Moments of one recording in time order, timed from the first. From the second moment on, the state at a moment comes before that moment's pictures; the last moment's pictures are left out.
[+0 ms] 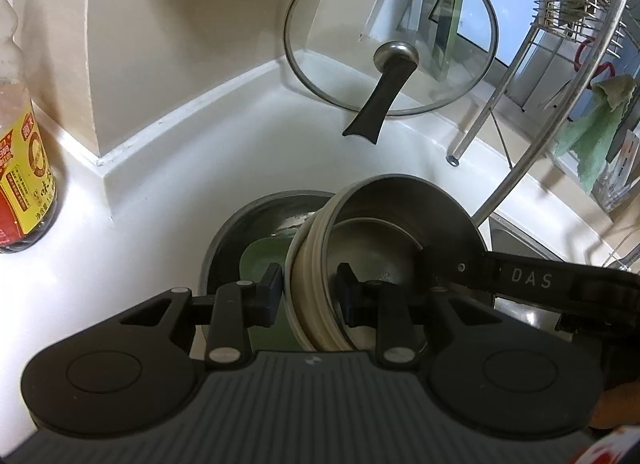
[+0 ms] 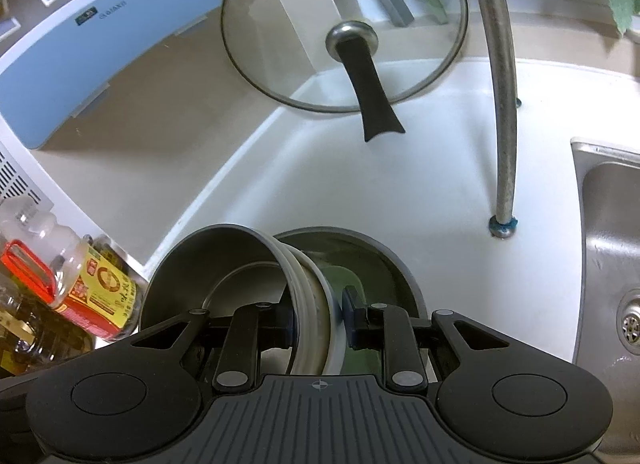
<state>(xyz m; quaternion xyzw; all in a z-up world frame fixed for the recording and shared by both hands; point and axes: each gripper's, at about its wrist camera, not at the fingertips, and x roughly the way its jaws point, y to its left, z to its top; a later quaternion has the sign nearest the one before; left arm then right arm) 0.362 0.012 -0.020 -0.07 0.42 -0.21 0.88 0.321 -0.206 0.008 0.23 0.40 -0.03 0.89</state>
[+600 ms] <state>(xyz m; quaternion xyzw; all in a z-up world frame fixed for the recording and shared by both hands) 0.372 0.008 -0.031 -0.08 0.44 -0.19 0.87 0.338 -0.209 -0.006 0.23 0.43 -0.02 0.87</state>
